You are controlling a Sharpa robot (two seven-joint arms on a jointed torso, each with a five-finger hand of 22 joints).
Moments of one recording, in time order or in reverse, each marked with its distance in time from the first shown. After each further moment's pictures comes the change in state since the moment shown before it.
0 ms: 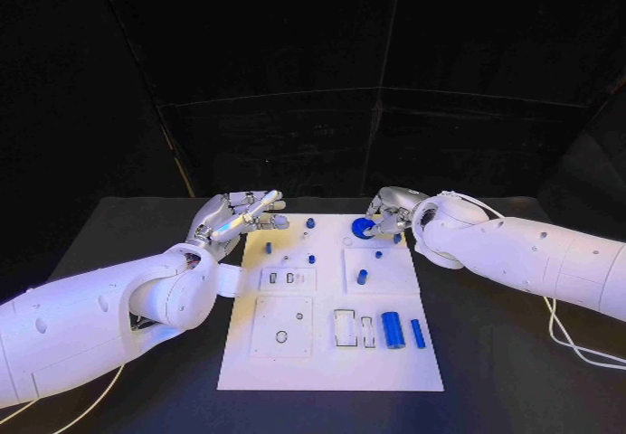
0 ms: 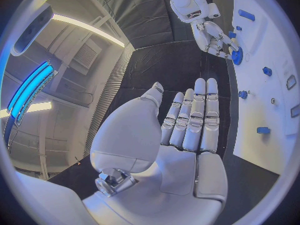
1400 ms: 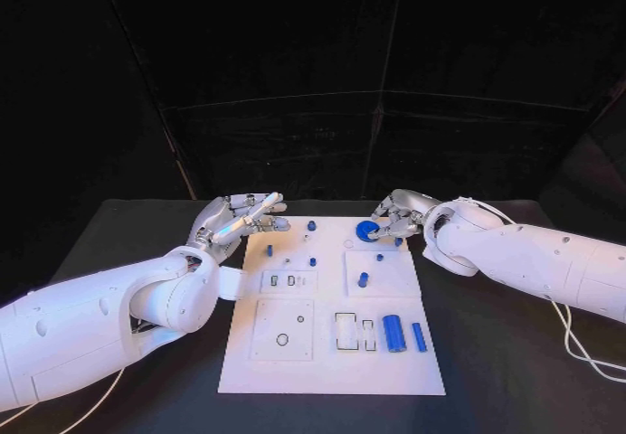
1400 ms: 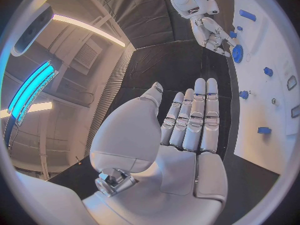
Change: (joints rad) left arm 0.000 -0.003 0.000 0.007 0.002 -0.005 0.008; left_hand -0.004 -0.004 0.000 0.006 0.000 0.000 0.000 0.000 0.000 0.000 0.000 0.004 0.001 0.000 0.000 0.003 -0.001 0.000 0.000 0.000 0.000 0.000; right arm -0.003 -0.064 -0.002 0.047 0.108 -0.039 0.039; right_hand -0.099 -0.055 -0.046 0.025 -0.009 -0.109 0.027 -0.063 -0.004 -0.113 0.027 -0.116 -0.161 -0.005 0.006 -0.019 0.000 0.015 -0.043 0.014 -0.046 -0.078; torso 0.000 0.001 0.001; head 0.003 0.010
